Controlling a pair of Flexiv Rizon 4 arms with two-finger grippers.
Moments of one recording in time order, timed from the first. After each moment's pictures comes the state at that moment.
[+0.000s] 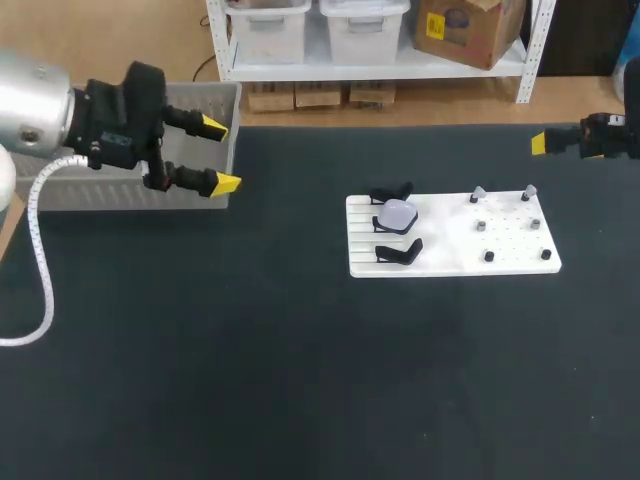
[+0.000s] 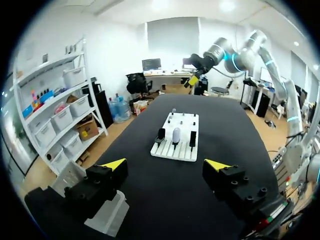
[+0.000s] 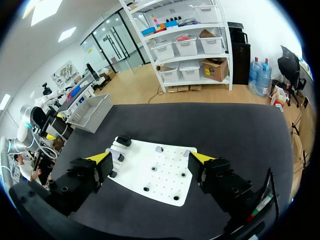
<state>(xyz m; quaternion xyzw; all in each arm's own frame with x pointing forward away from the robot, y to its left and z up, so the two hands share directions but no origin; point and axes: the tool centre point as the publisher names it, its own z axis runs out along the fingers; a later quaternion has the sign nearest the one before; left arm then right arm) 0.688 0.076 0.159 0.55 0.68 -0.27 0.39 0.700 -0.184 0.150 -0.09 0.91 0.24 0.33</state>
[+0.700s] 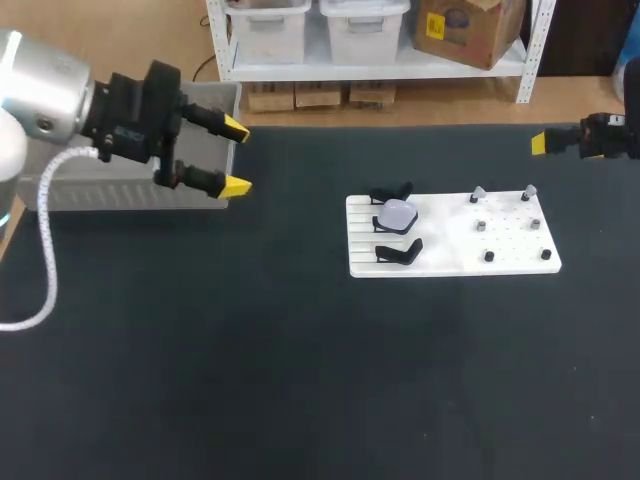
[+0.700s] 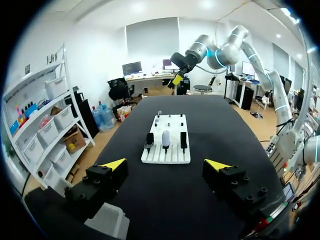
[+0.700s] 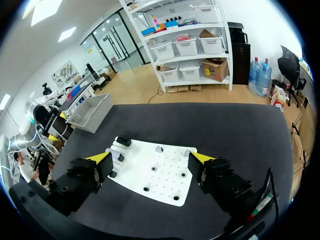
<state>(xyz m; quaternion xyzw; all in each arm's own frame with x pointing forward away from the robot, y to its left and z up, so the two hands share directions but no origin) 0.692 0.054 0.149 0.61 0.63 -0.30 0.38 0.700 -0.184 0.150 -0.09 0.91 0.24 0.33</state>
